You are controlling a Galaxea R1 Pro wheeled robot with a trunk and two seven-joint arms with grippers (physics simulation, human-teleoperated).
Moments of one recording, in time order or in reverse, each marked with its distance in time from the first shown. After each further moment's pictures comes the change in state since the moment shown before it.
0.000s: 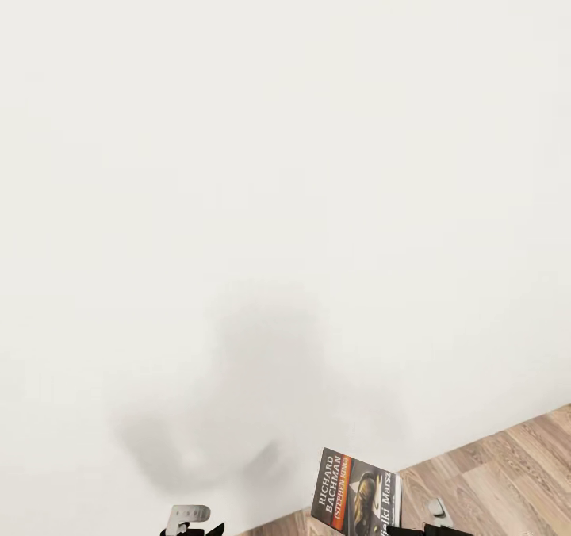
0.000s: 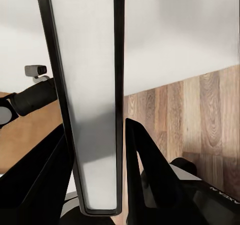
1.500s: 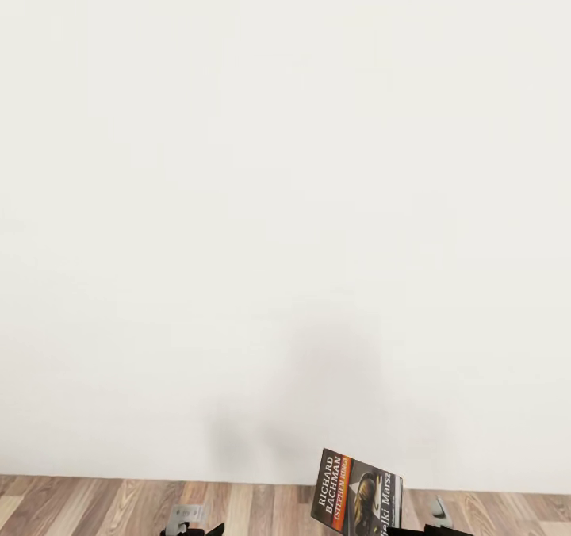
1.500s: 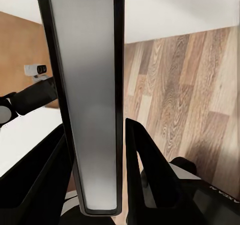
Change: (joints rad) left arm 0.000 0.000 -0.001 0.000 0.000 0.001 0.001; right arm 0.000 0.000 0.002 0.001 0.001 0.000 0.000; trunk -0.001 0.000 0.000
